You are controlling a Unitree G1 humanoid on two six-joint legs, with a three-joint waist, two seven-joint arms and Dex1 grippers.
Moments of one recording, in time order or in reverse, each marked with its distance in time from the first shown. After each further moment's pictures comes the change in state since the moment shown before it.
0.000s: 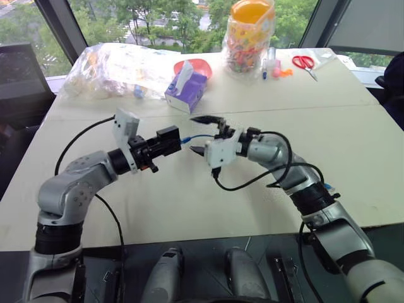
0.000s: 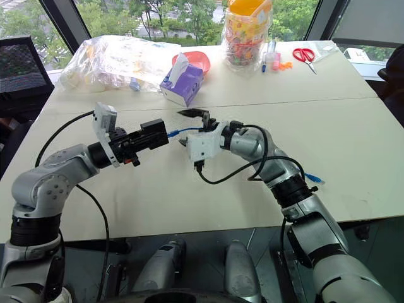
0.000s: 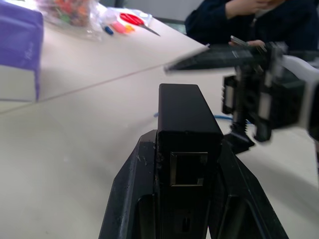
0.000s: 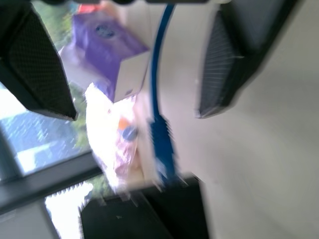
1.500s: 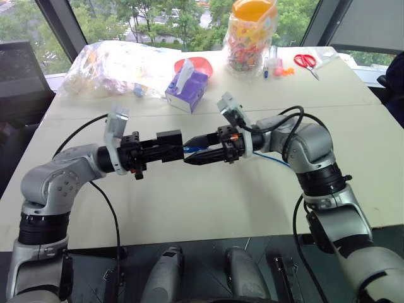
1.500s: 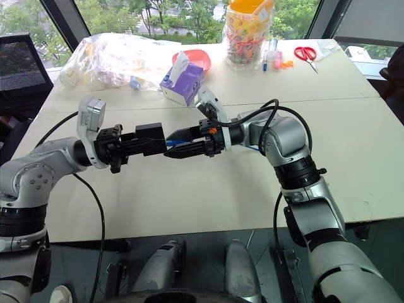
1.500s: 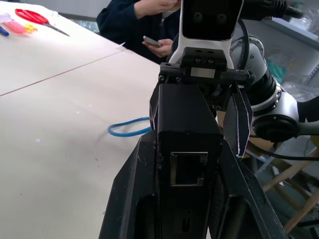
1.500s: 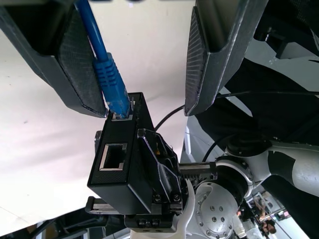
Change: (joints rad) left arm -0.082 0.078 0.001 0.071 -0.089 0.009 -0.297; right arm -0.143 0.017 -0.118 -0.166 0.832 1.168 0.484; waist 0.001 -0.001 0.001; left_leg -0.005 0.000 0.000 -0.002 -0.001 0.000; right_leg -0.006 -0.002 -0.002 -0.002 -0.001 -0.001
